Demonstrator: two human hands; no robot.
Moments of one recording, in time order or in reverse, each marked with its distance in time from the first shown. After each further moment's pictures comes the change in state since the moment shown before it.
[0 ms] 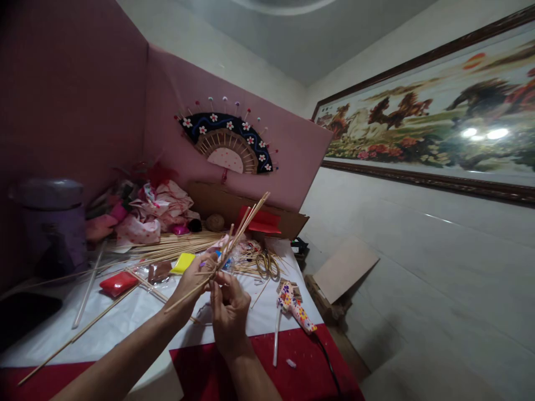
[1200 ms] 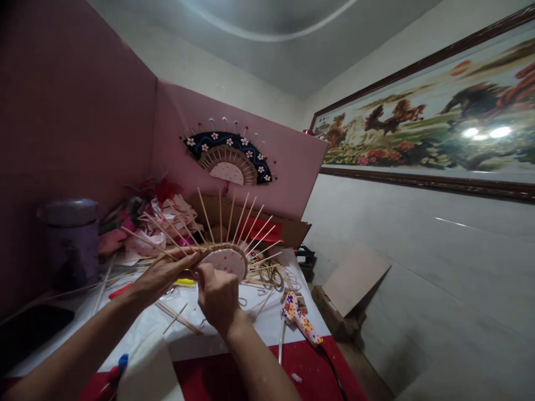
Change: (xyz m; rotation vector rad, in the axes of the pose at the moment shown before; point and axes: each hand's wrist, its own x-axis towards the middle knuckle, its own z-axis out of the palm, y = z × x) left_hand 0.008 0.071 -0.032 0.240 -0.264 0.110; right_hand 0.046 -0.008 0.020 -0.814 -0.243 -0.566
